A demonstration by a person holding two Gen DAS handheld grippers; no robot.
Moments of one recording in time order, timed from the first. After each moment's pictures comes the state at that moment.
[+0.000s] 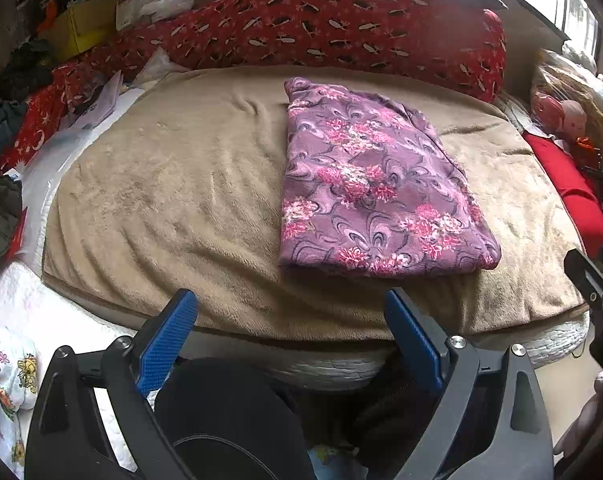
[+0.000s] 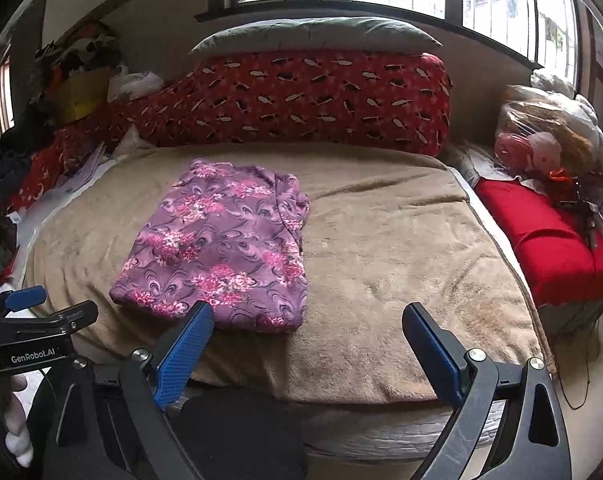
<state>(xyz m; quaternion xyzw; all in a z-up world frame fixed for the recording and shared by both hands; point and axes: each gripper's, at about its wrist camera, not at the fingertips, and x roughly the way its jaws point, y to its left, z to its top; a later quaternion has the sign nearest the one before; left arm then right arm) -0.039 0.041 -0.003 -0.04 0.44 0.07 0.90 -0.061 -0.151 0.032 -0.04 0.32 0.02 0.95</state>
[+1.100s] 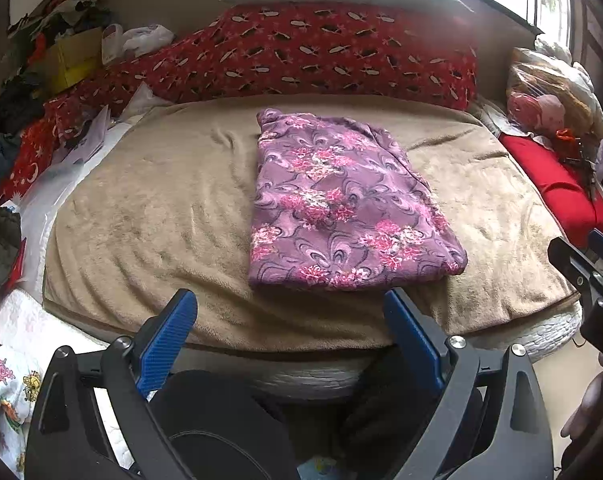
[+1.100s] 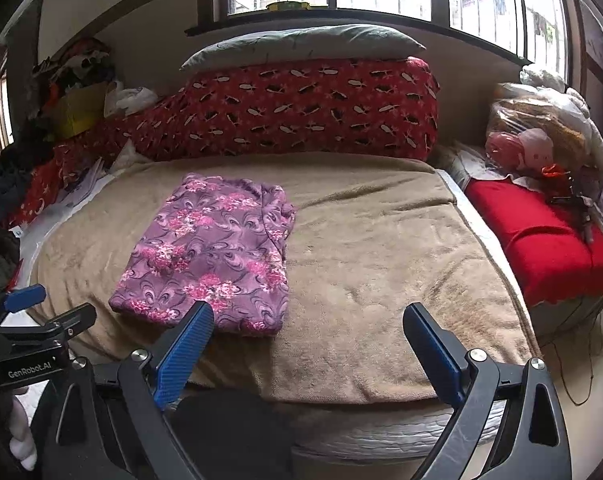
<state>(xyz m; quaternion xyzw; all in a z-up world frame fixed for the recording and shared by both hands) -0.051 0.013 0.018 -0.01 0.40 0.04 0.91 -0.069 -0.177 0.045 -0.03 0.31 0.02 0.95</state>
